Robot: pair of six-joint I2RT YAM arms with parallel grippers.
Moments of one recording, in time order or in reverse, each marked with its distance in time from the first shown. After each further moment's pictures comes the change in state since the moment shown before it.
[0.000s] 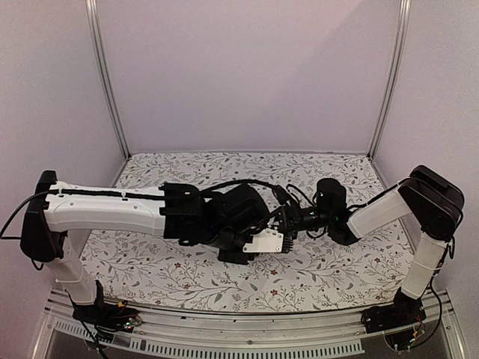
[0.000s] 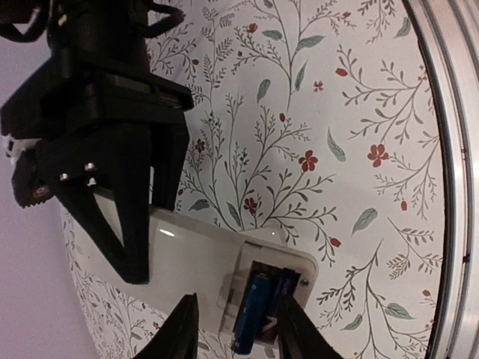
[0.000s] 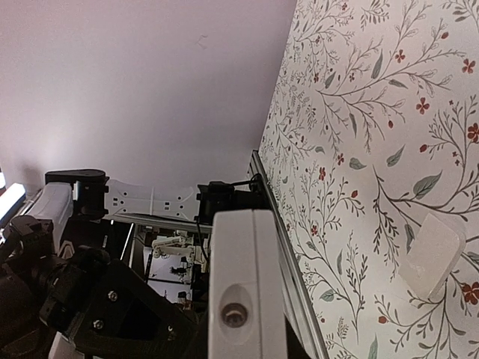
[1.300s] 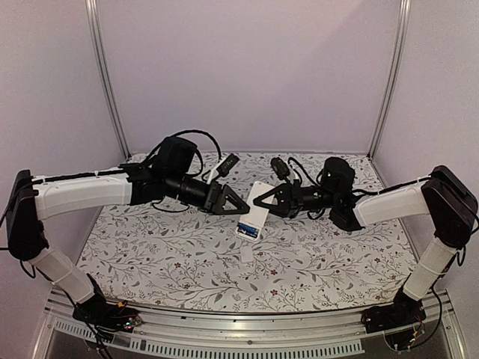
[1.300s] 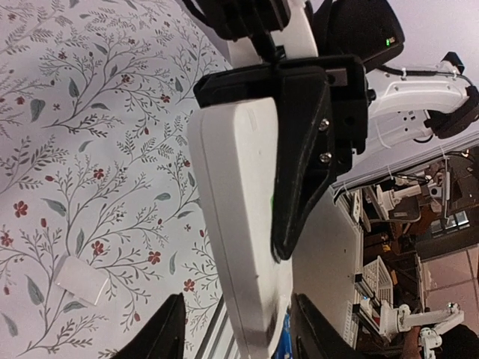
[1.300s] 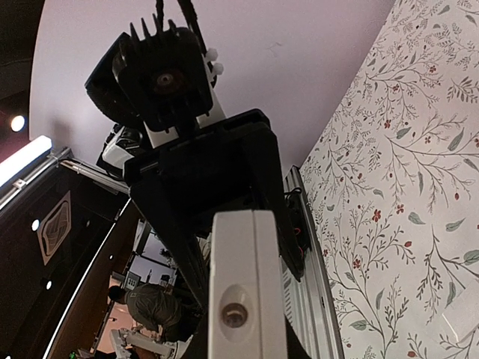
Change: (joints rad) left arm 0.504 -0.195 -0.302 0.548 0.999 -1.109; right arm 0.006 -0.120 0.110 -0.035 -0.048 -0.060
